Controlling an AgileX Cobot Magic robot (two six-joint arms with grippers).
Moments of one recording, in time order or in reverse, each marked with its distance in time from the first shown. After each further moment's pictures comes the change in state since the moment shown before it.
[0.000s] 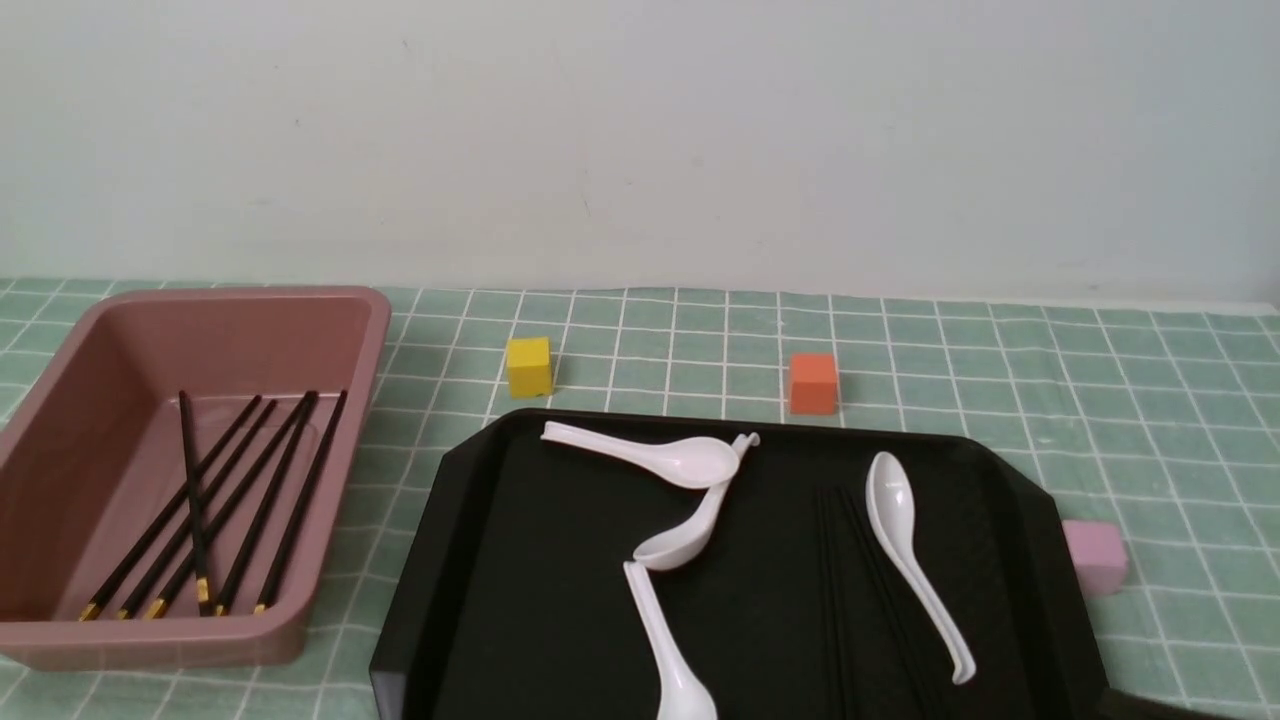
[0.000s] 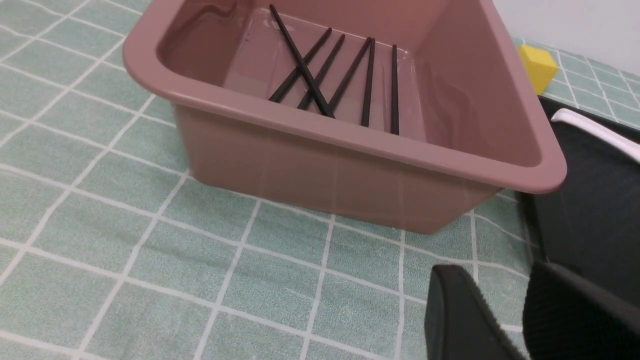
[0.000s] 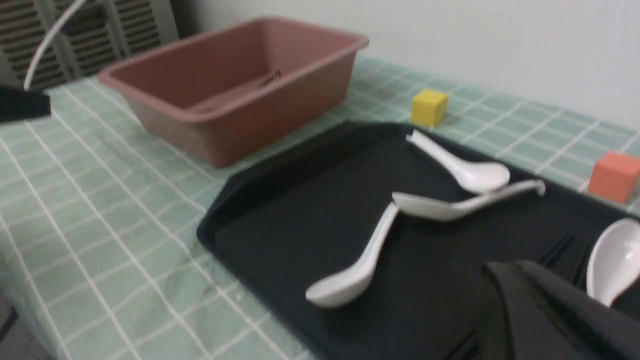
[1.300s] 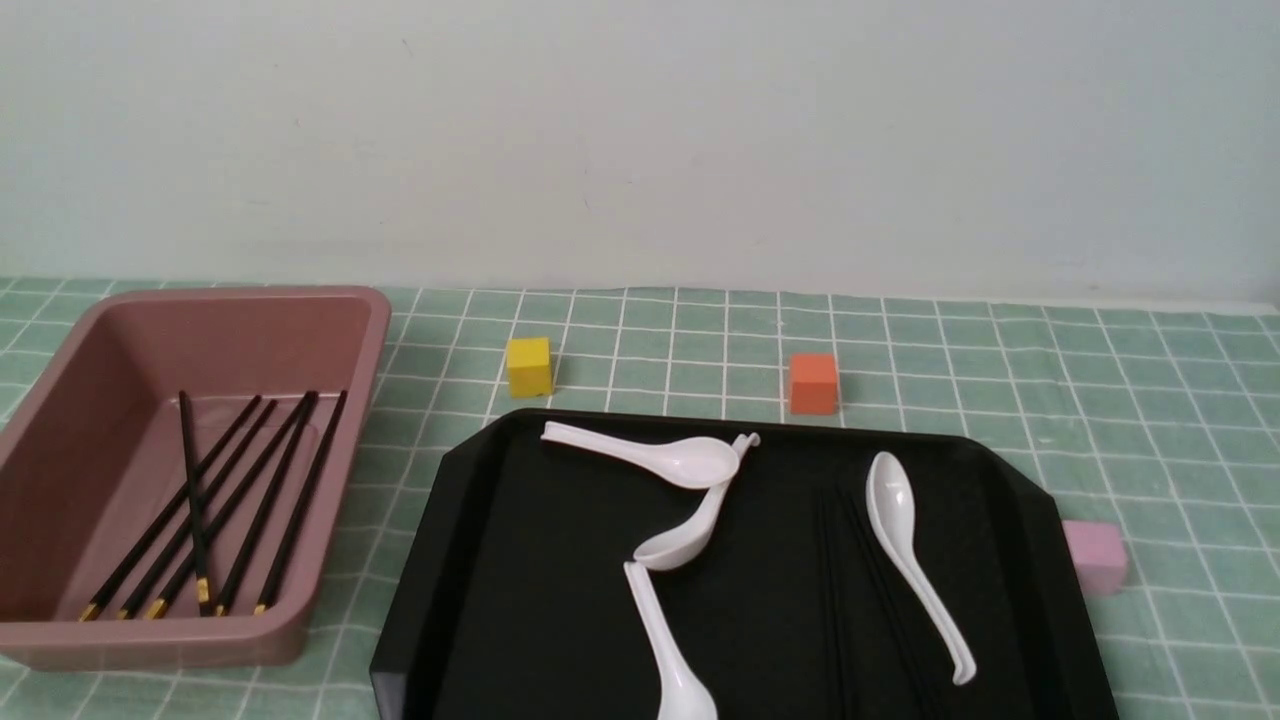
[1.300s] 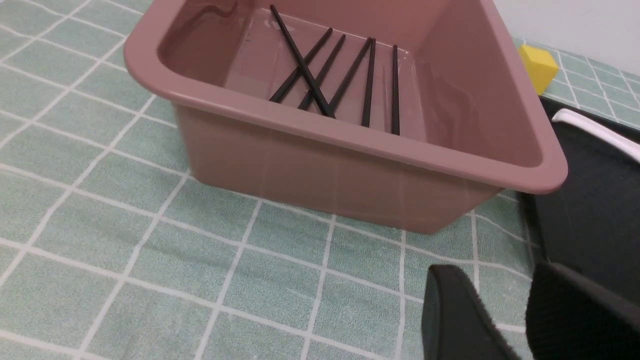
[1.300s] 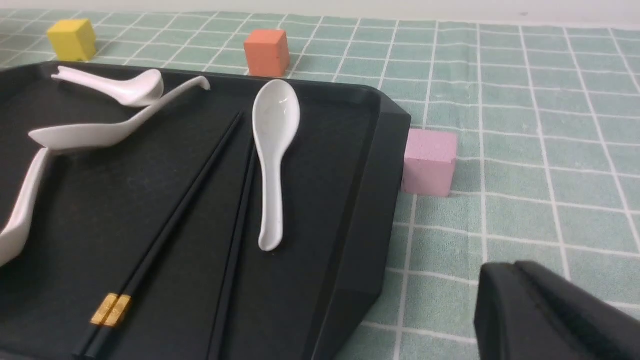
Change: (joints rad) right arm -0.605 -0.402 0.187 -0.007 0.299 0.000; left arm 0.000 0.000 0.000 0.000 0.000 0.000
